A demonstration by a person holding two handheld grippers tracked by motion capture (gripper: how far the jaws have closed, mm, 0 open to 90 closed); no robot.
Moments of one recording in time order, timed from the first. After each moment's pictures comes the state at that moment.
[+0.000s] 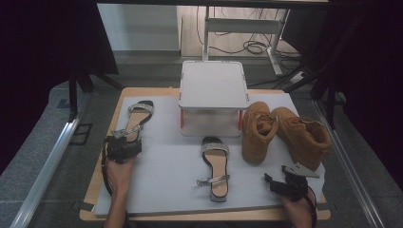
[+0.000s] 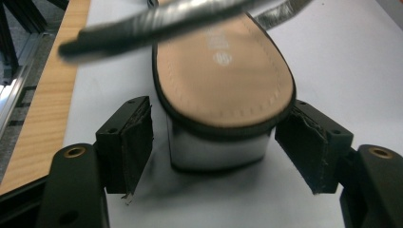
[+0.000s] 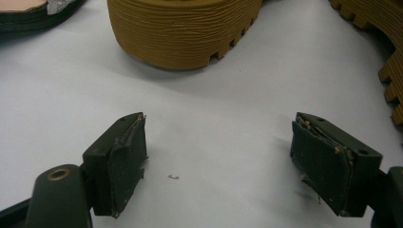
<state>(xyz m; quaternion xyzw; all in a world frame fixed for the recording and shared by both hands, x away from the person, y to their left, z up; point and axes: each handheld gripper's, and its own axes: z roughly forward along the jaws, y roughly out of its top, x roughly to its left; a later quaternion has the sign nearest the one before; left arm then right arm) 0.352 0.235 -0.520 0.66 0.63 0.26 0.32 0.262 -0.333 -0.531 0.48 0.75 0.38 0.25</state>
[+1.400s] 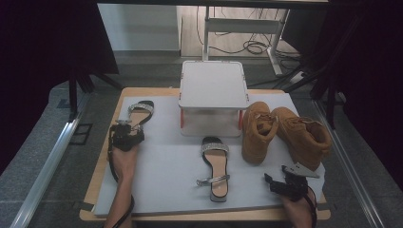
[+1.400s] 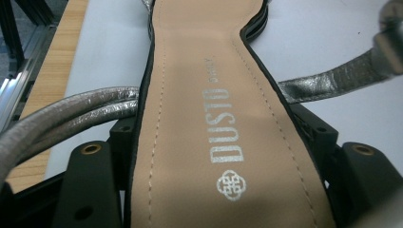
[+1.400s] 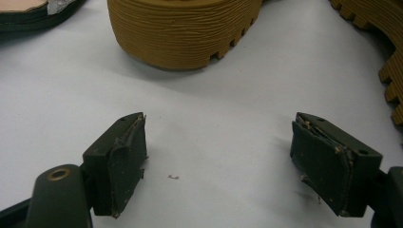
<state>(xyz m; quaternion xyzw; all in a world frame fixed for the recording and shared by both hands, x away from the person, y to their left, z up) 0.396 0.231 -0.521 0.65 0.65 0.26 0.30 0.262 -0.333 -0.531 0.48 0.75 0.37 0.25</state>
